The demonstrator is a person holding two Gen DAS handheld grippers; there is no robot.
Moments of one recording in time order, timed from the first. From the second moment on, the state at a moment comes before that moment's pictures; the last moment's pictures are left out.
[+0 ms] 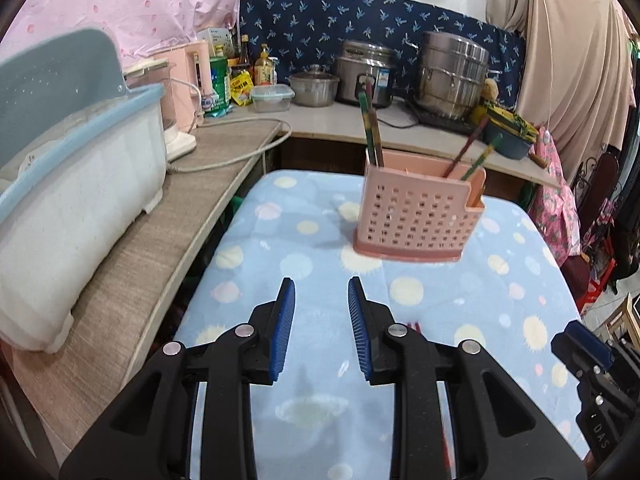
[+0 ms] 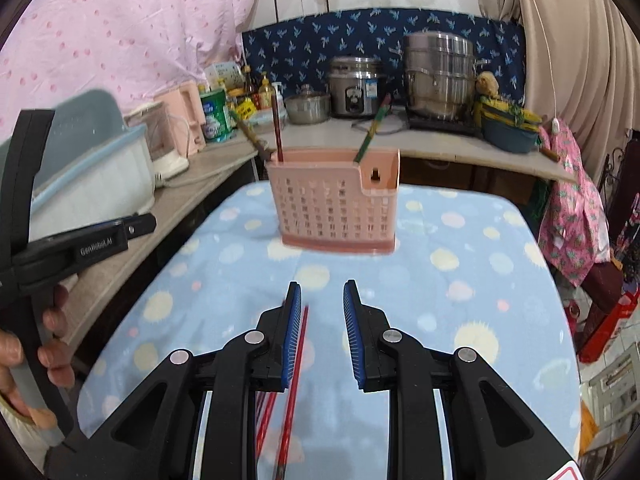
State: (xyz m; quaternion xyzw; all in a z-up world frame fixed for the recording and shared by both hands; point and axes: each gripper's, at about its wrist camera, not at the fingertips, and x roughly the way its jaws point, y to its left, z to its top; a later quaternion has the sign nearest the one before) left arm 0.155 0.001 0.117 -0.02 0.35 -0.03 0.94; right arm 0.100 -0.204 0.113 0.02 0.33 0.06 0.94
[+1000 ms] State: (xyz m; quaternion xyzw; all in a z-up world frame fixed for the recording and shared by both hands) left arm 0.087 -0.010 0.028 0.01 0.44 -0.05 0.90; right arm 0.038 -0.172 -0.011 0.03 0.46 0.09 0.88
